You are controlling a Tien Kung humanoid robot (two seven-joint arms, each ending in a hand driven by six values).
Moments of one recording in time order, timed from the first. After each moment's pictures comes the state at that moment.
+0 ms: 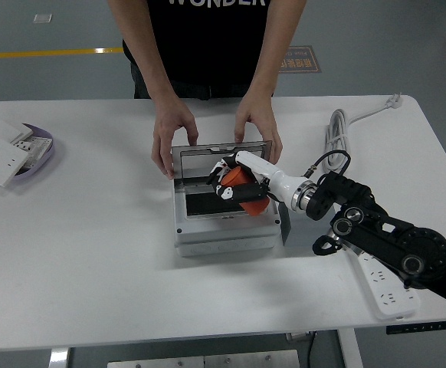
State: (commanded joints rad) left arm 0.10 0.07 -1.74 -0.18 1.73 -0.08 0.13; right arm 0.63 -0.33 0.58 1.34 -1.12 -0.06 -0.12
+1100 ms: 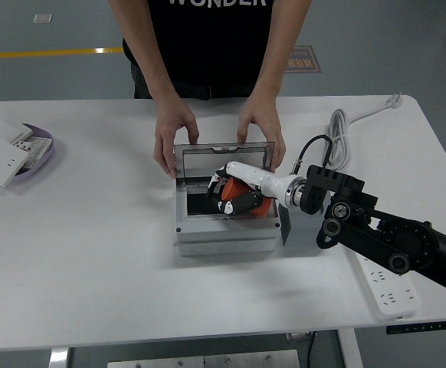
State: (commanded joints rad) left arm 0.10 0.06 -1.81 -0.18 1.81 -0.09 0.16; right arm 0.72 -0.32 0.53 1.27 -1.39 0.11 -0.15
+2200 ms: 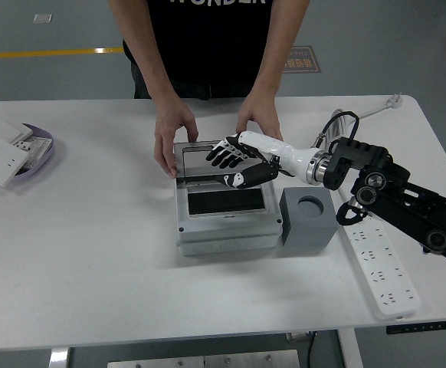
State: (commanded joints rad) left arm 0.10 0.05 -1.82 -0.18 1.82 -0.09 0.17; right arm 0.70 -0.43 0.69 1.37 -1.12 0.21 -0.11
